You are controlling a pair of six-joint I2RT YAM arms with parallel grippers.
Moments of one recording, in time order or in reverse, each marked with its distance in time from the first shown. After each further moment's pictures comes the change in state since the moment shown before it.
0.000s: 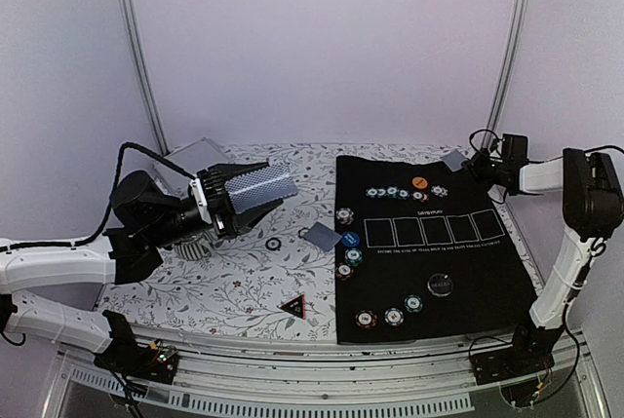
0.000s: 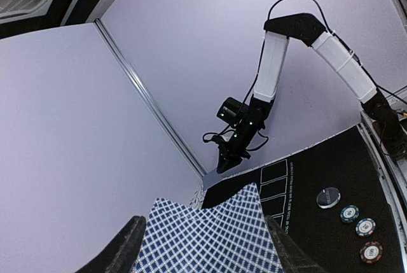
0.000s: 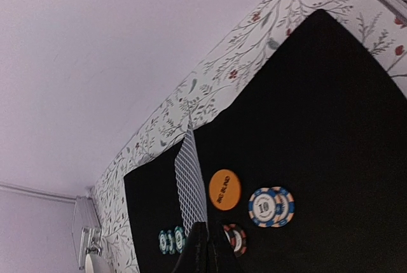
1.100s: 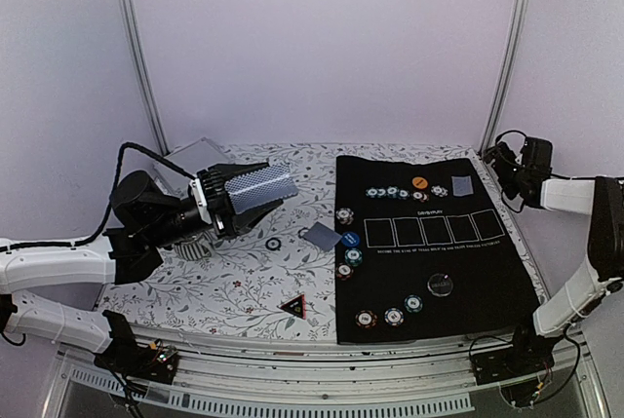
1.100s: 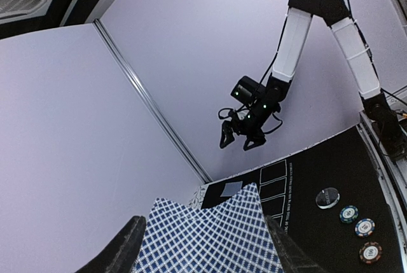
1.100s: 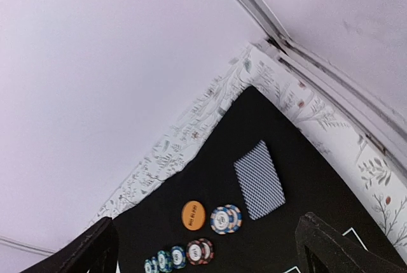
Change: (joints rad) left arm 0.000 0.000 0.000 0.000 0.004 -0.001; right arm -0.062 -0.257 -0.237 0.006 0.270 0.050
